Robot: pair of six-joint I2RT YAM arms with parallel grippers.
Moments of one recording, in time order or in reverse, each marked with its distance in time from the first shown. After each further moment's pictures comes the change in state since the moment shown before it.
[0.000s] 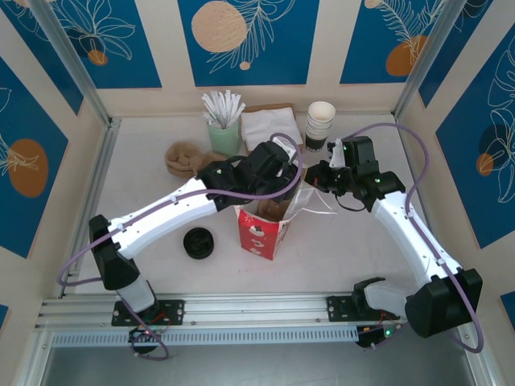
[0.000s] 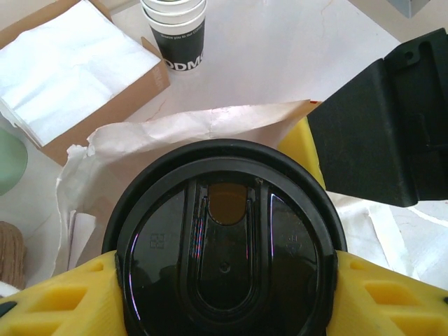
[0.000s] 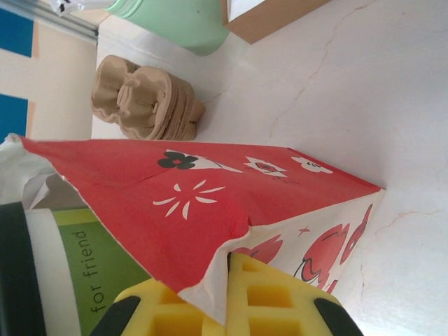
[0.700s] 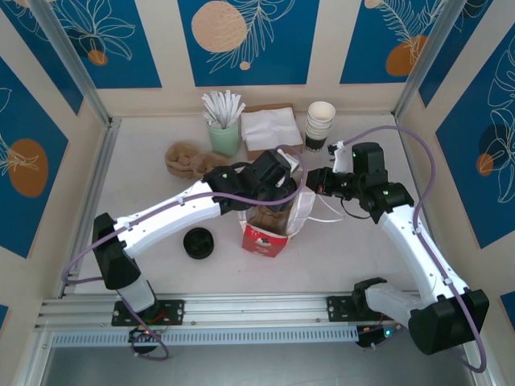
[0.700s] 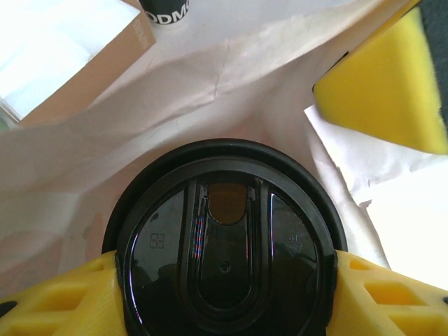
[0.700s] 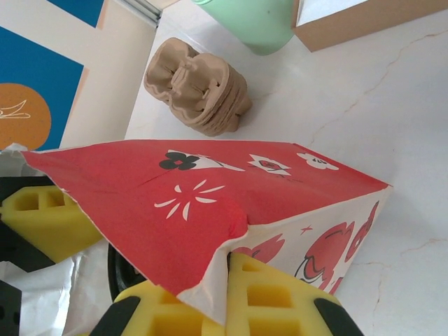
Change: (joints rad) left arm 0.000 0.005 -0.079 -0.018 0.033 0.059; right arm -0.024 -0.113 -0.072 0.063 -0.125 -0.123
